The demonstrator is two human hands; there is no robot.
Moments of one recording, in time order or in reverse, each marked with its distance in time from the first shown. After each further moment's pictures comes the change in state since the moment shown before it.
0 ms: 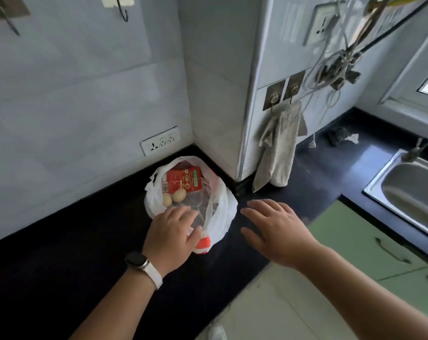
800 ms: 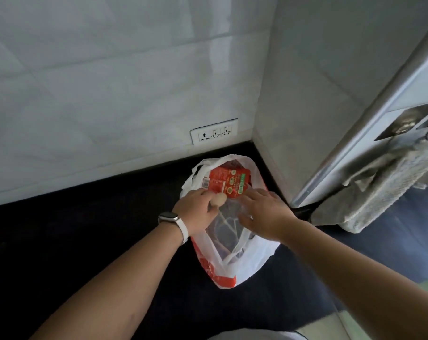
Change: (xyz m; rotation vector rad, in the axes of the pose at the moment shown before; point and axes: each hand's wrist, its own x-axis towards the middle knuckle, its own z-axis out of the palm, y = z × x) left_hand 0.104 -0.090 0.050 -0.167 -0.274 -0.455; right_hand 0.214 0.005 0.087 0.074 -0.391 -0.342
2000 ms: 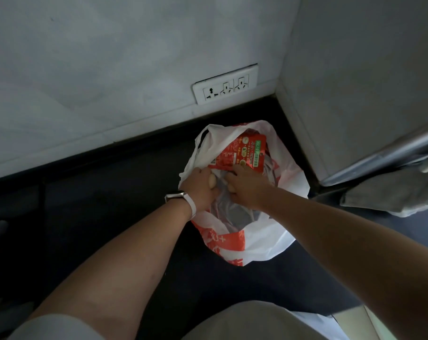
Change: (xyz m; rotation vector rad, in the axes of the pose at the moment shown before) left_hand 0.051 -0.050 0.062 -0.103 -0.146 -0.318; right_hand 0.109 0.002 0.097 0.014 -0.167 -0.099
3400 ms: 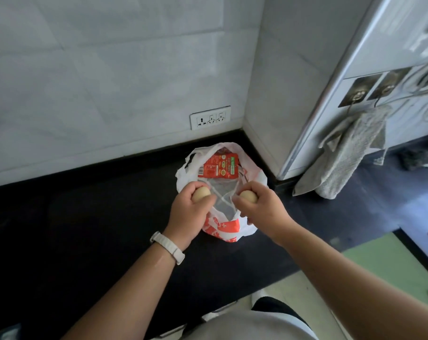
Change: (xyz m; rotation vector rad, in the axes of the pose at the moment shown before) left_hand -0.229 0.033 -0.032 -1.035 0.284 0.207; right_hand -0.218 -0.125 -0.058 1.029 0.530 0.347
